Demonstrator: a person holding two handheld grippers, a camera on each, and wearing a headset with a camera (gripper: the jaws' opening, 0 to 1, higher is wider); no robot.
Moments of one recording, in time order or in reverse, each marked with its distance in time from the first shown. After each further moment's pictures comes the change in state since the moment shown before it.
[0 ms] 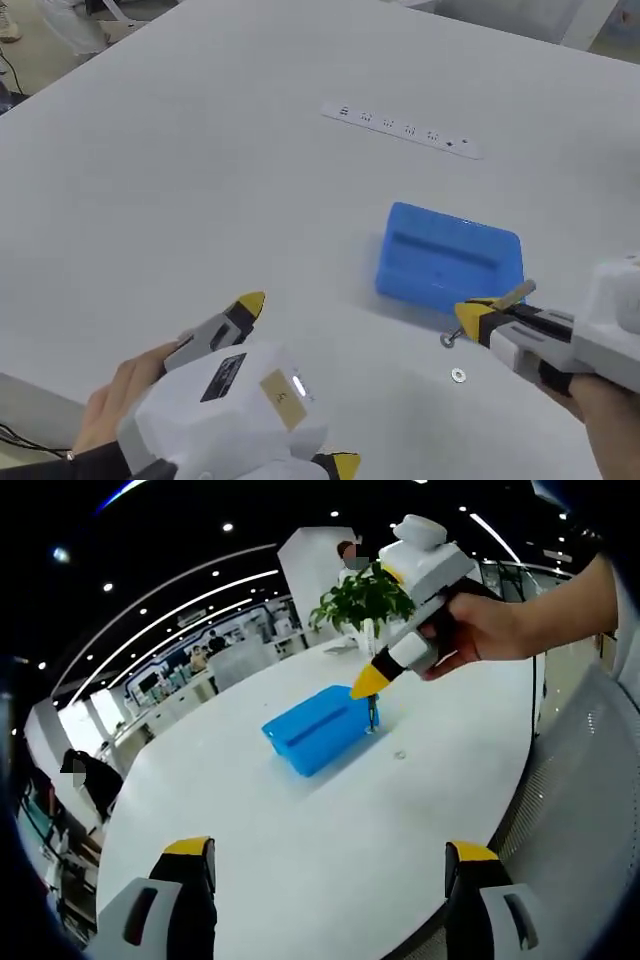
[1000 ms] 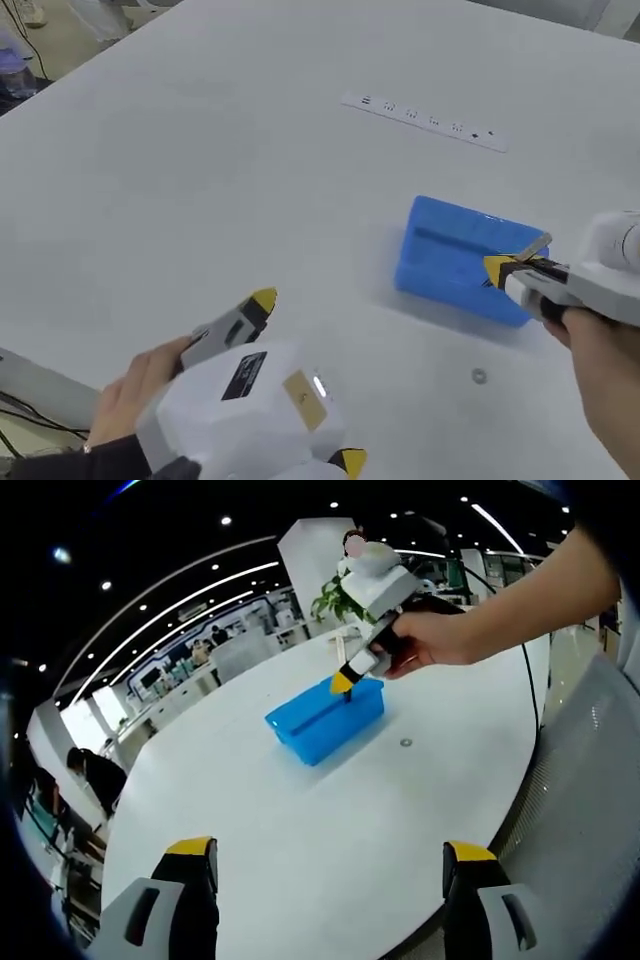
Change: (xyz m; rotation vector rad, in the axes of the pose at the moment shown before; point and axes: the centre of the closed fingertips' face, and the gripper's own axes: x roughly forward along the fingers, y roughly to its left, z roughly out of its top) left arm 0.002 0.004 -0.008 0.009 0.046 0.019; right arm 0.064 -0.067 -0.003 0.001 0.015 -0.128
